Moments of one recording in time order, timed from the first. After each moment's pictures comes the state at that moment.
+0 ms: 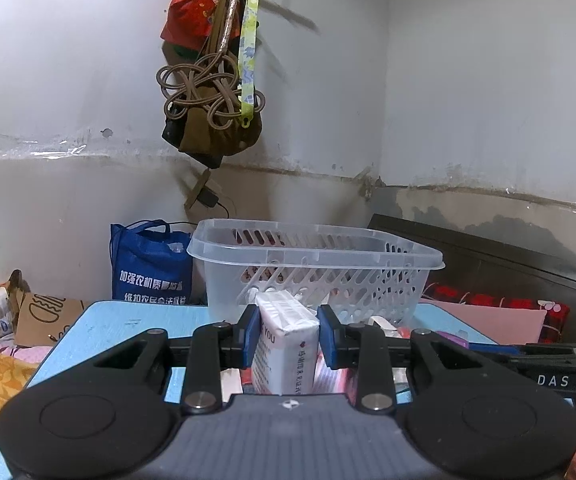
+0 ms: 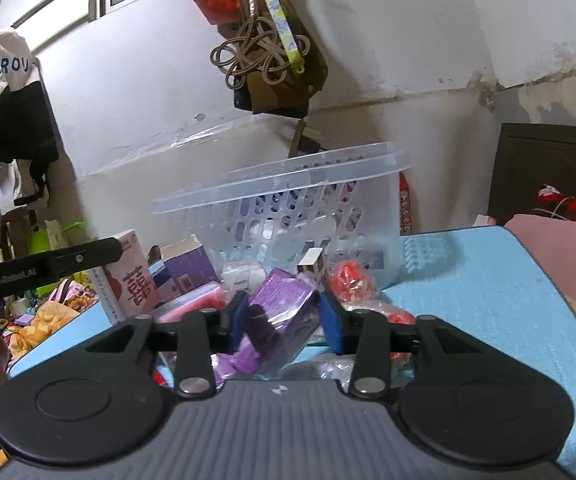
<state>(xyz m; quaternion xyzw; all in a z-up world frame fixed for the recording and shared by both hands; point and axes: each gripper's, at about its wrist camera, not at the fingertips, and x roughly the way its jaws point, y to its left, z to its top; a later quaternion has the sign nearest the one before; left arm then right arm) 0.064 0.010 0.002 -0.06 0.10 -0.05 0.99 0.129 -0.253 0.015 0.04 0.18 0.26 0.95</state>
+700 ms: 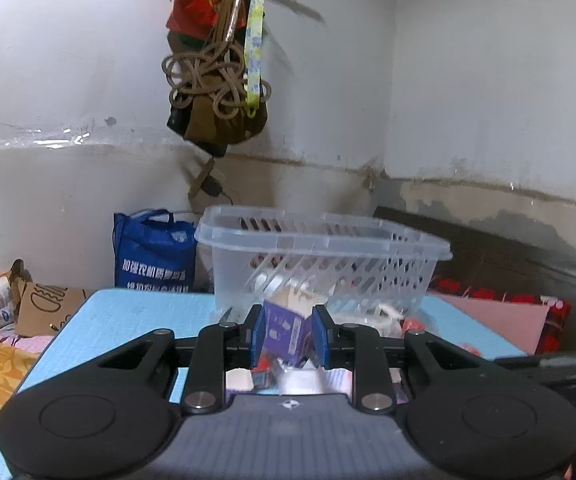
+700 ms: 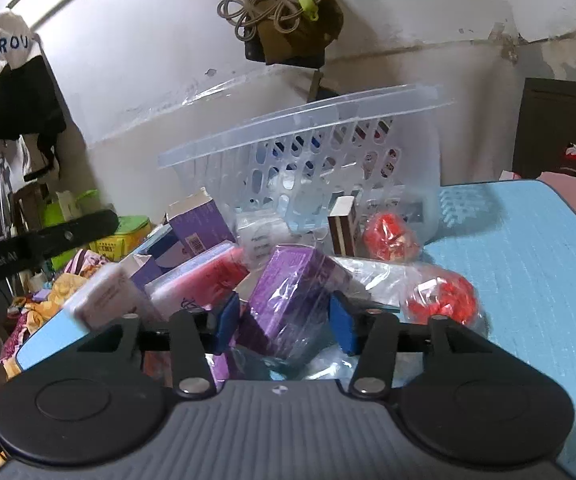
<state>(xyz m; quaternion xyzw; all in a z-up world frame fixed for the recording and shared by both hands) 0.066 0.015 -0.007 -0.06 0.12 -0.05 0.99 0.154 -0.230 -0.001 0.03 0.25 0.29 0.92</state>
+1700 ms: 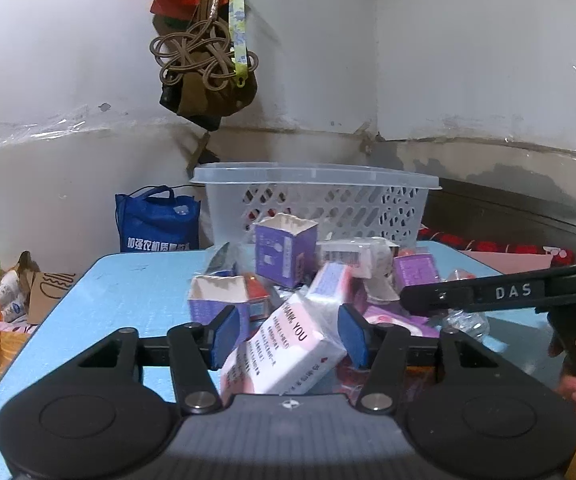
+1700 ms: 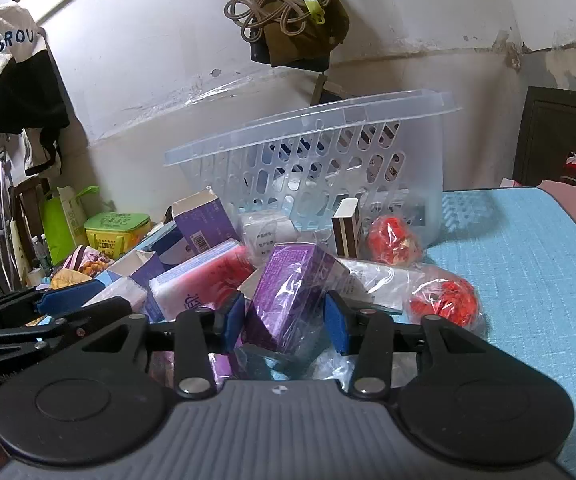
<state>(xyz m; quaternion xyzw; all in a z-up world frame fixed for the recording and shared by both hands) 0.037 0.006 -0.042 -0.02 0.15 -0.05 0.99 0.150 -0.229 -0.001 0.02 0.24 0.29 0.93</state>
